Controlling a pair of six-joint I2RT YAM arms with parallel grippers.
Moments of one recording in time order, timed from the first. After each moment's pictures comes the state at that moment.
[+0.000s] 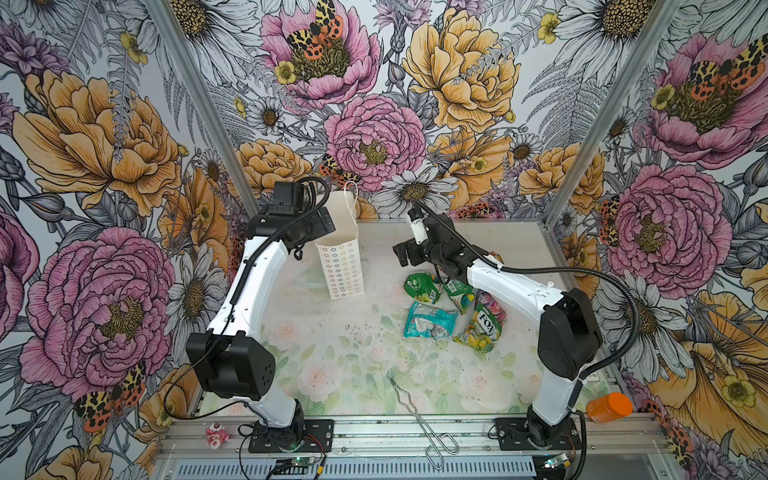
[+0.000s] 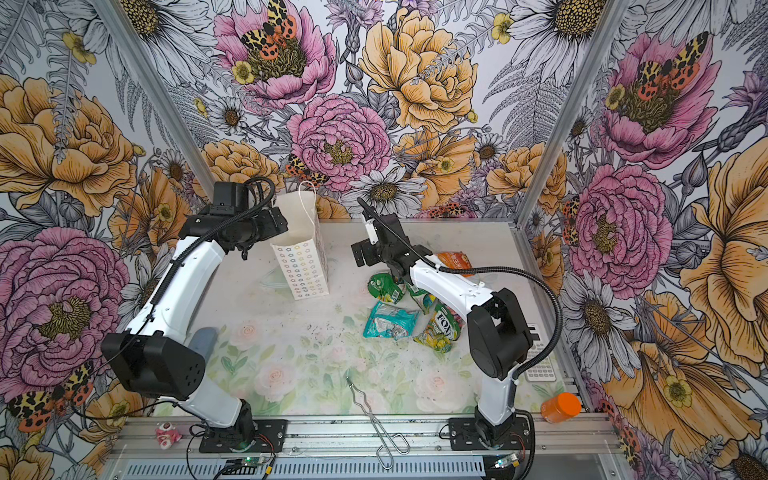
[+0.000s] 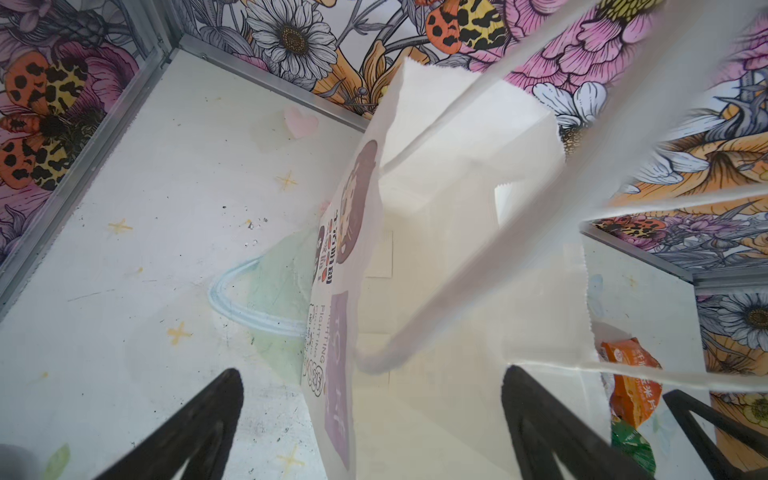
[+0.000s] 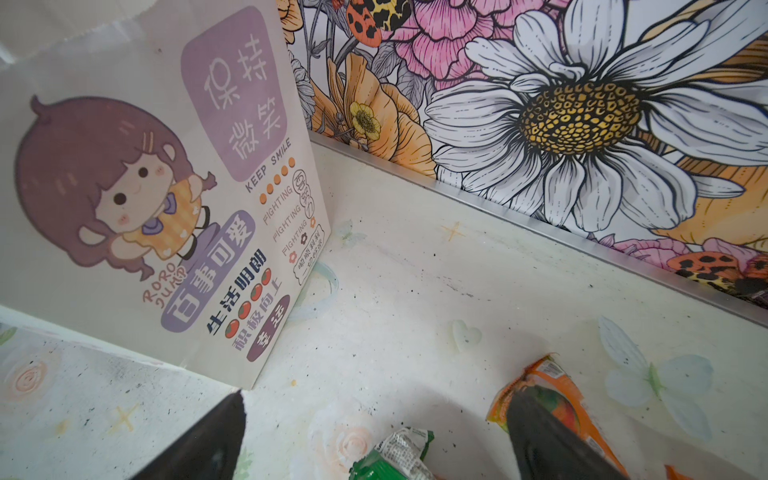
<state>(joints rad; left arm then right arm) -0.10 1.61 1.72 -0.87 -0.03 -0.46 0.59 1.83 1.51 -0.24 0.00 0.06</state>
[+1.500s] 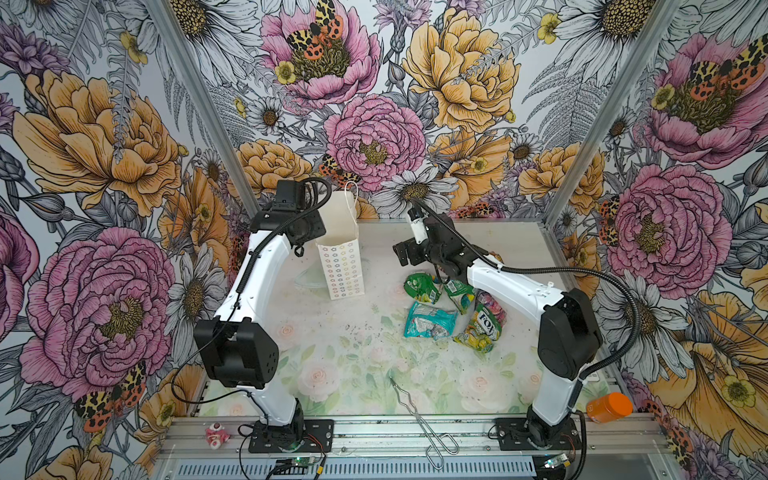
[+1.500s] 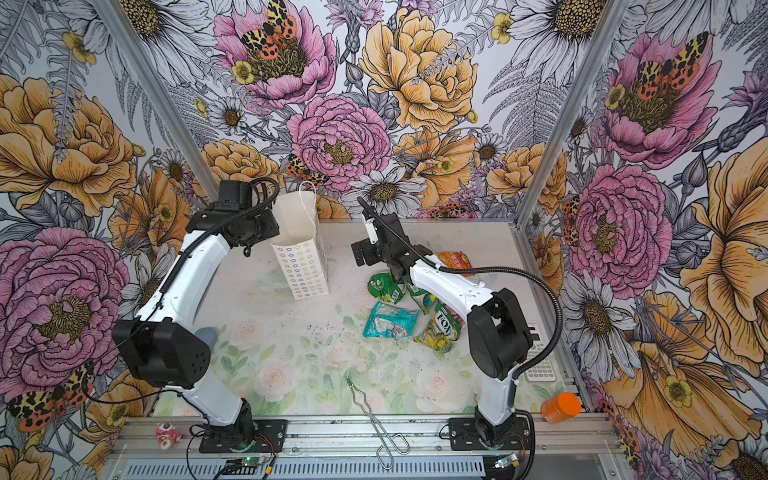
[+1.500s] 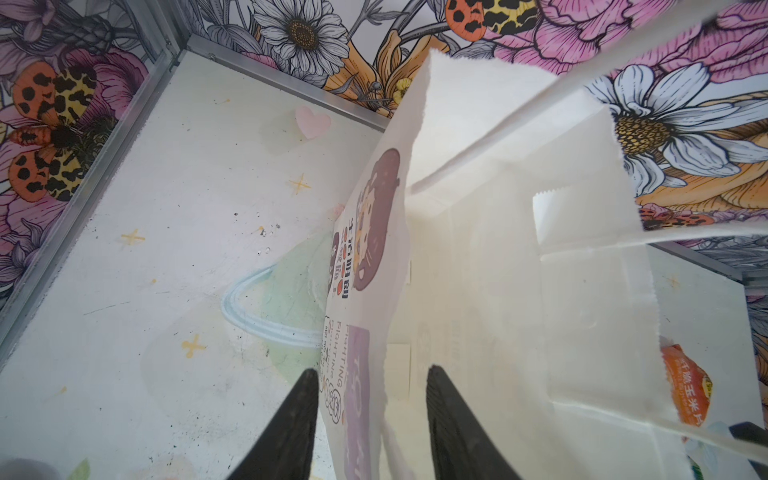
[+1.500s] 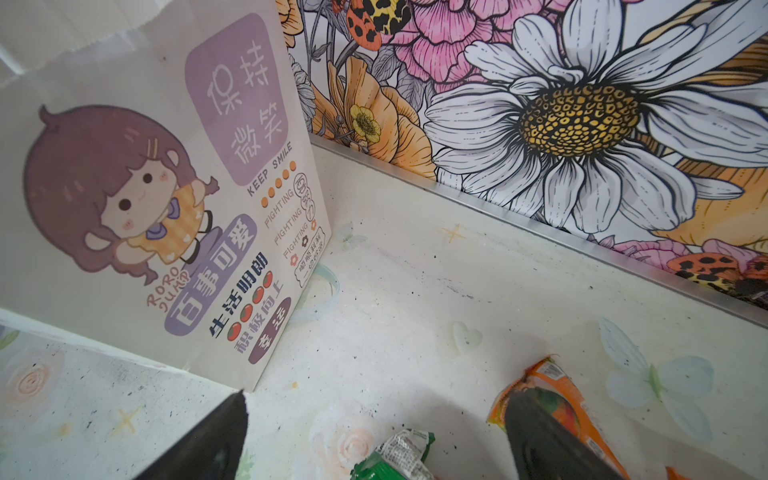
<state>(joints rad) -0.08 1.68 1.76 -0.88 -0.05 -0.42 0.59 1.83 1.52 -0.24 0.00 0.07</state>
